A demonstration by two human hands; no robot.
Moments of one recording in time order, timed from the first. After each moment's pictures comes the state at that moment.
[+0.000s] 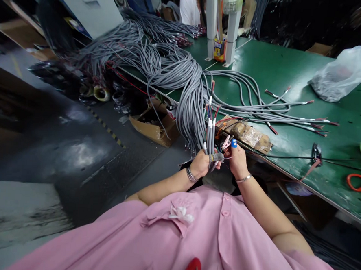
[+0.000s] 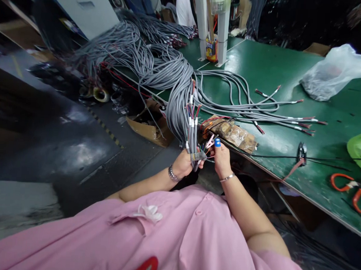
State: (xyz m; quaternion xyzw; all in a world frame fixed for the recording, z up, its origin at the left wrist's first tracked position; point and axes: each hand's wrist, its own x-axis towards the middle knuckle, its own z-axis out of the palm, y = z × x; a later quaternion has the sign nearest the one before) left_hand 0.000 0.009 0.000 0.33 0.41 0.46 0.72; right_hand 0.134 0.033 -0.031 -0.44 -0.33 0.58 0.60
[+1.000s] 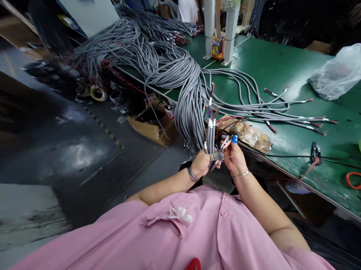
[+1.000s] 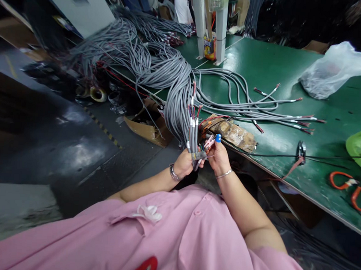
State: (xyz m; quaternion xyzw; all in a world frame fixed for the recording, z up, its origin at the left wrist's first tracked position) left_hand 0.005 0.013 -0.010 0.31 0.41 0.46 0.72; right_hand 0.123 0.044 -0.017 -0.34 -0.15 0.71 0.60
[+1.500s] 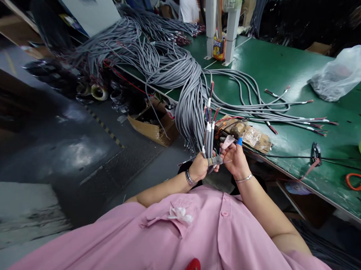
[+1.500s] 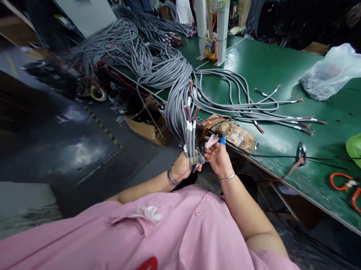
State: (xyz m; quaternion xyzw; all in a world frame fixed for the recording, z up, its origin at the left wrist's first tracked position) left_hand -0.002 -0.001 -0.008 0.34 0.42 0.47 0.70; right_hand 0.135 0.037 -0.031 -0.30 -0.17 0.76 0.55
